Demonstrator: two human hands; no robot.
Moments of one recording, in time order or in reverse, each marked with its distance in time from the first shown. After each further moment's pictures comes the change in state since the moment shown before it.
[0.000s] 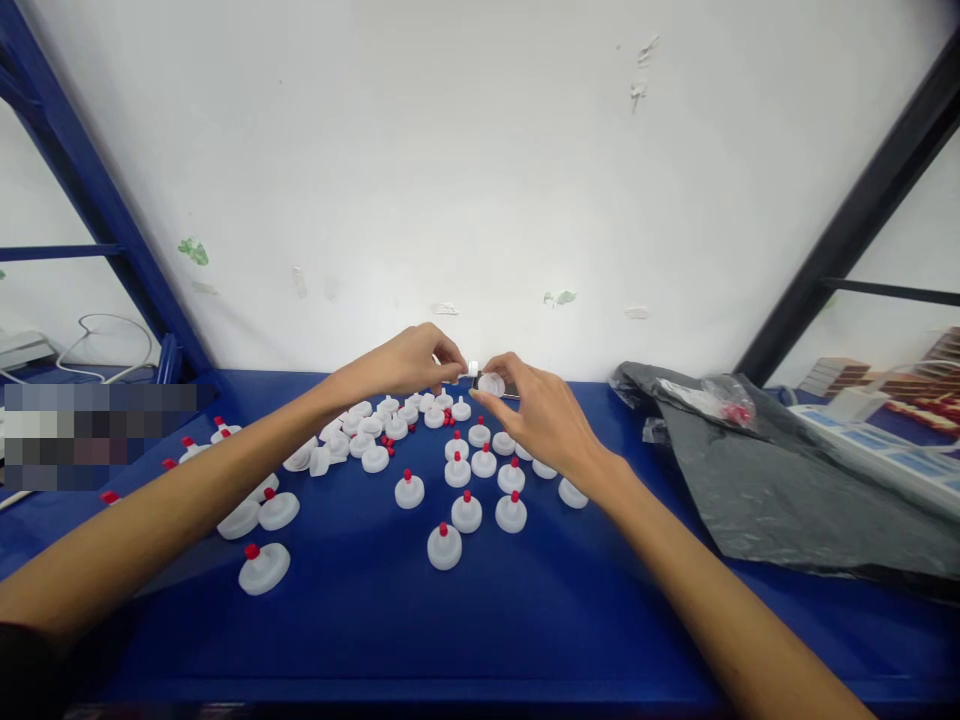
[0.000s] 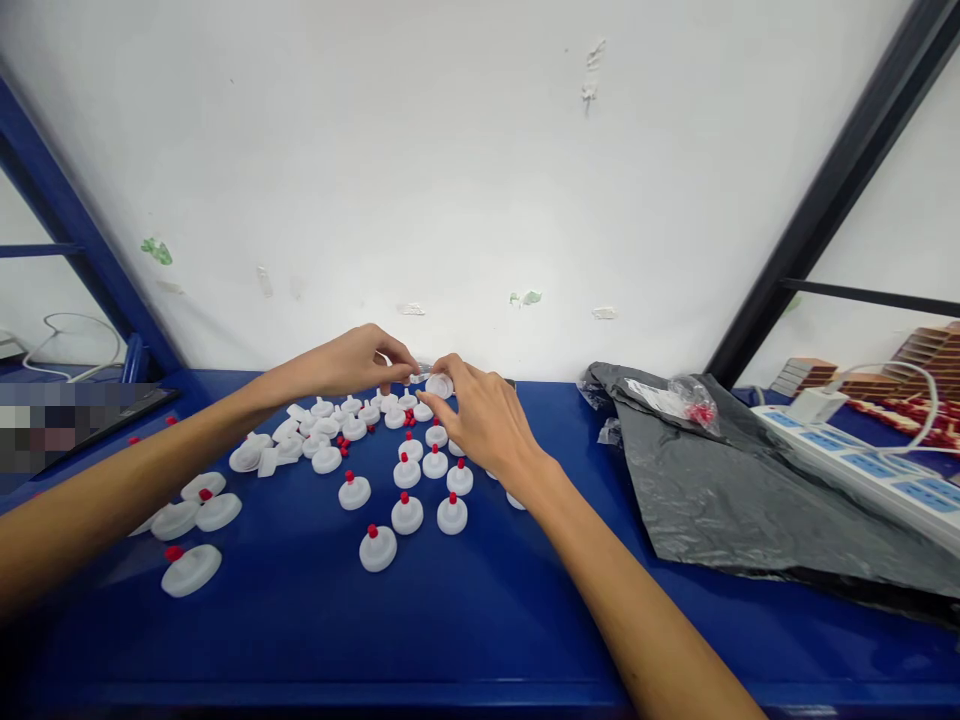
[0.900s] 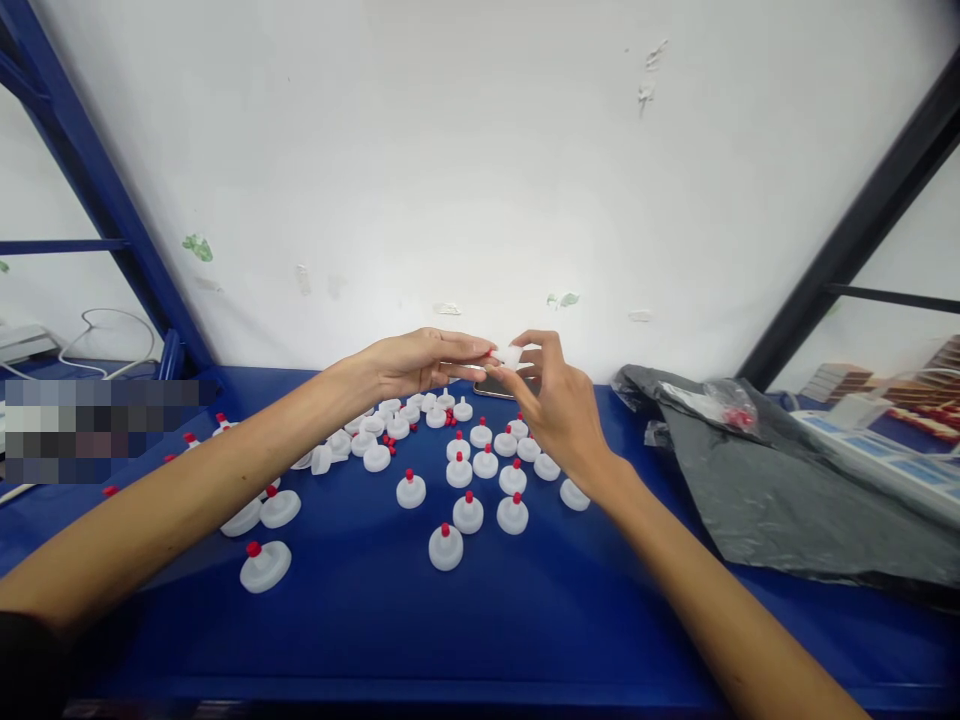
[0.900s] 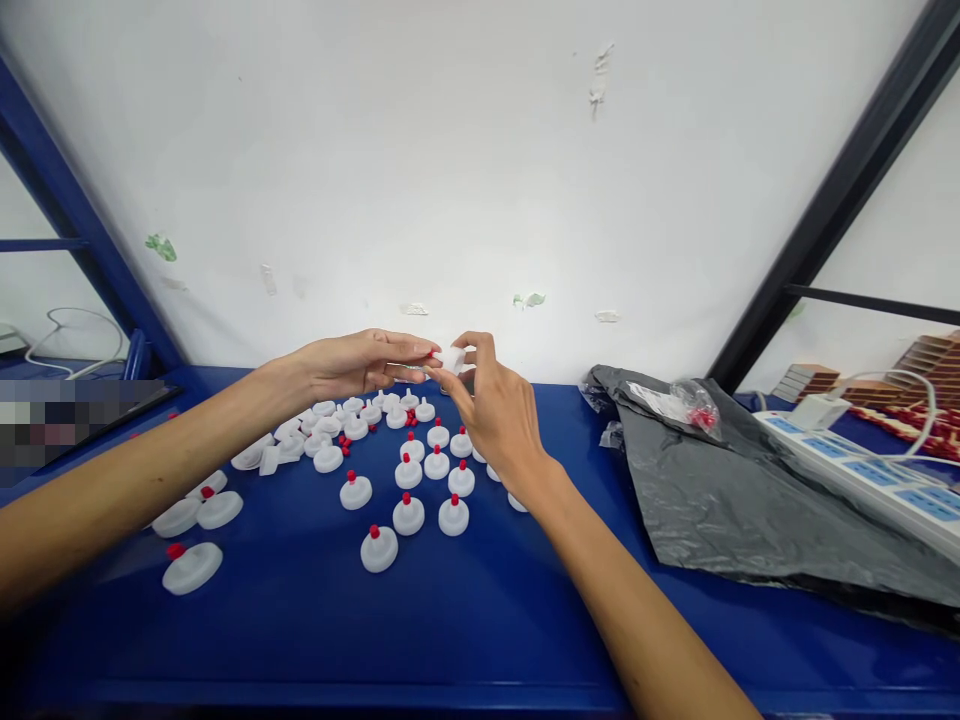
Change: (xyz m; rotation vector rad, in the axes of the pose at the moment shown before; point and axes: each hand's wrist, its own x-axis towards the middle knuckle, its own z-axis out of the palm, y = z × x) left_hand 0.007 -0.001 0.005 -0.972 -0.169 -0.111; right_hand 0.003 -0.003 -0.004 0.106 0.214 0.107
